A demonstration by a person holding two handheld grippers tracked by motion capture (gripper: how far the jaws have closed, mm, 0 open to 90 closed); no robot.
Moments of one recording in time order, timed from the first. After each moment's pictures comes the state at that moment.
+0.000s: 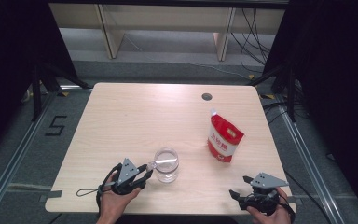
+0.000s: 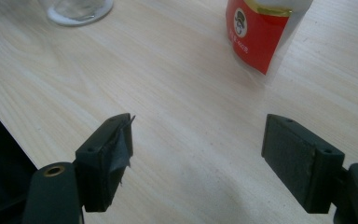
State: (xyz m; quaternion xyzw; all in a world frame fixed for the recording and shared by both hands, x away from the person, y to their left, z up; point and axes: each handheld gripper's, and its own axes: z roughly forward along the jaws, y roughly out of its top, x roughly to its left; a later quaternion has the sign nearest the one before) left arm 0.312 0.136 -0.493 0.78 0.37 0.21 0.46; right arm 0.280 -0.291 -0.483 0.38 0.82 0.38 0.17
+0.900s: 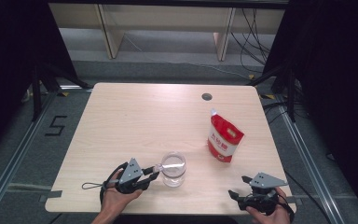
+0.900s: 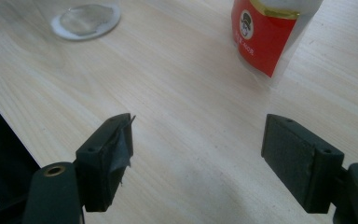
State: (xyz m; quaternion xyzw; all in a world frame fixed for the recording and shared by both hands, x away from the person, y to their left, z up) left arm 0.319 0.127 -0.498 0.81 0.29 0.16 0.49; right arm 0.281 -0.289 -0.483 0.38 0.83 0.38 0.17
